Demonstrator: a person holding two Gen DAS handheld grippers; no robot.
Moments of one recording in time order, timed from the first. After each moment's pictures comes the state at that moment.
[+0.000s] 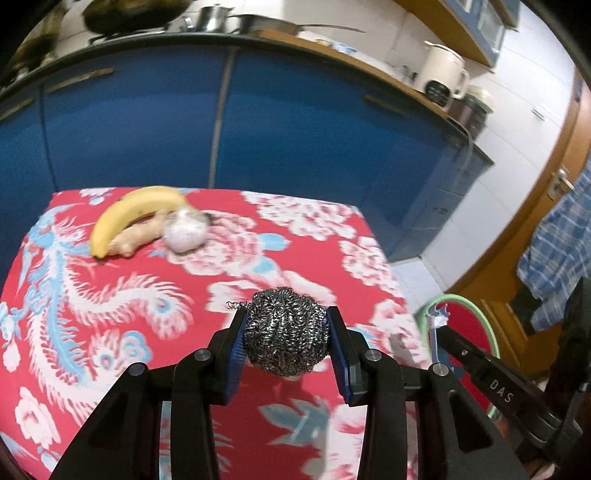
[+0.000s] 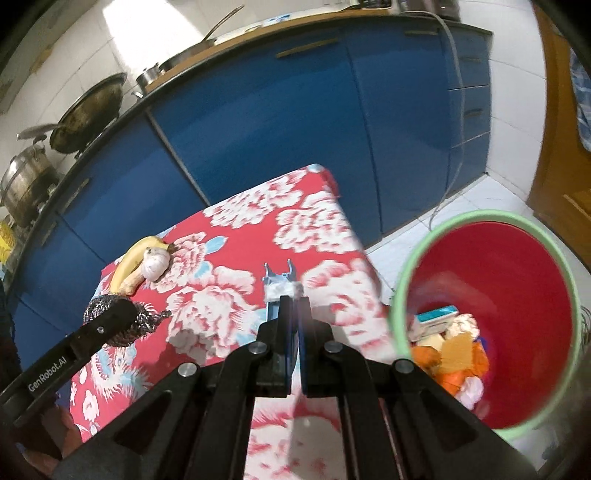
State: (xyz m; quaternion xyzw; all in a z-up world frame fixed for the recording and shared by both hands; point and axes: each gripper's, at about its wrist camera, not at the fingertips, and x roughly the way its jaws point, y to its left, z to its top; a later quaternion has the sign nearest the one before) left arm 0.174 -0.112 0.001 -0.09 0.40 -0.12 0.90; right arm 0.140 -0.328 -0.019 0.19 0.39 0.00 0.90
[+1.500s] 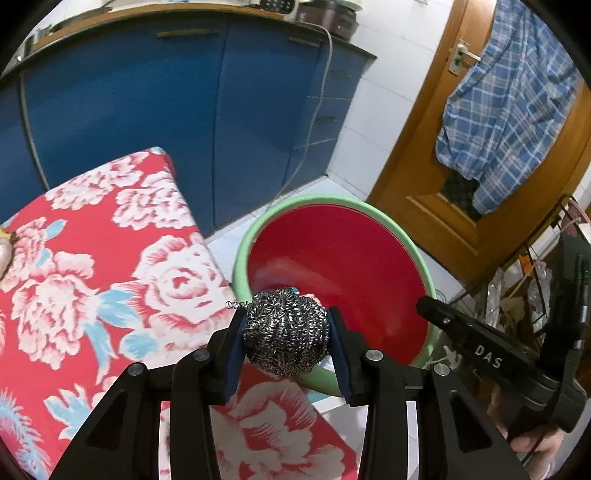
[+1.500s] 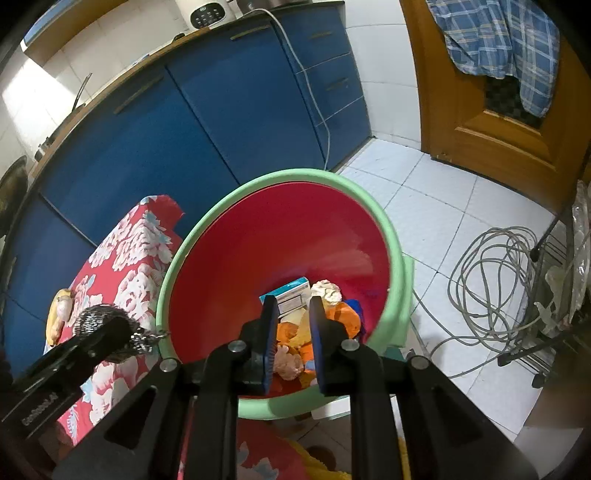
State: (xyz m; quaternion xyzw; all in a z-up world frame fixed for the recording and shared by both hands) left arm 0.135 -0.304 -0.037 0.04 0.45 -0.32 0.83; right arm 0.037 -0.488 -0.060 0.27 0.39 -0.17 0.86
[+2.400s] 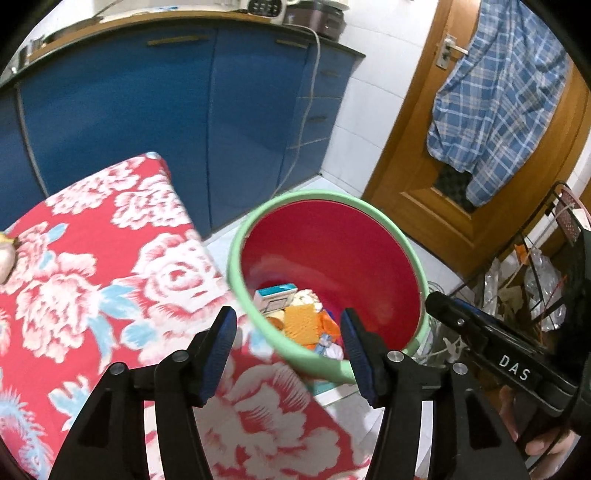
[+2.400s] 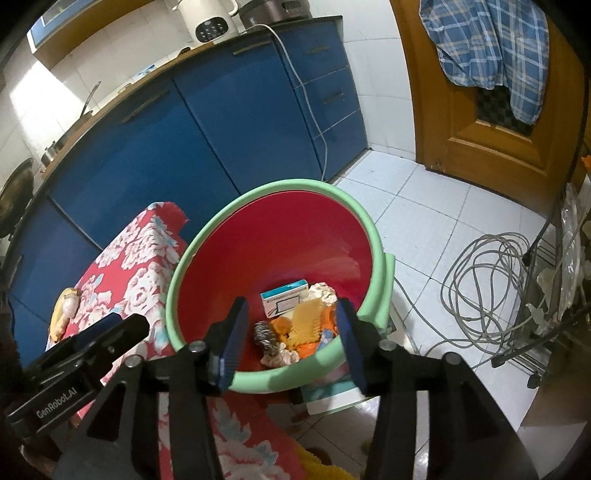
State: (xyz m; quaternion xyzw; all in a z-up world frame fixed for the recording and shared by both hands) left arm 0.117 -0.287 -0.029 0.05 0.44 -0.32 0.84; right arm 0.012 -0.470 -0.040 0.26 0.37 -0.17 0.87
